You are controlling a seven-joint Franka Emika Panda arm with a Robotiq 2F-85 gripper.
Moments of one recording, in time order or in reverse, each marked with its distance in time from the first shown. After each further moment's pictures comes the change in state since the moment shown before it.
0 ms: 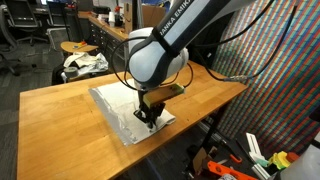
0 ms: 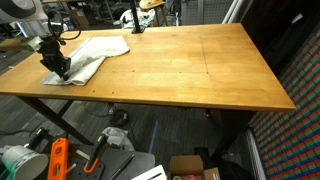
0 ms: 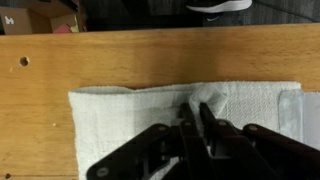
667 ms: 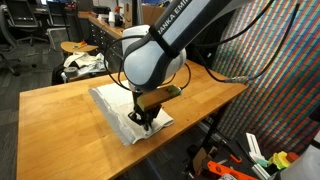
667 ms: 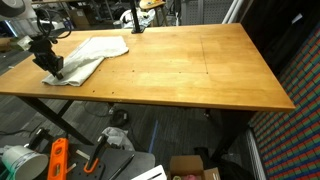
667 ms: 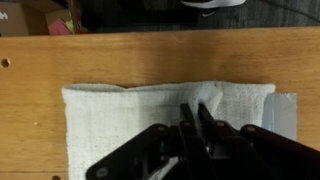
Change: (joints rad) arm 0.028 -0.013 0.024 -0.005 -0.002 0.016 0.050
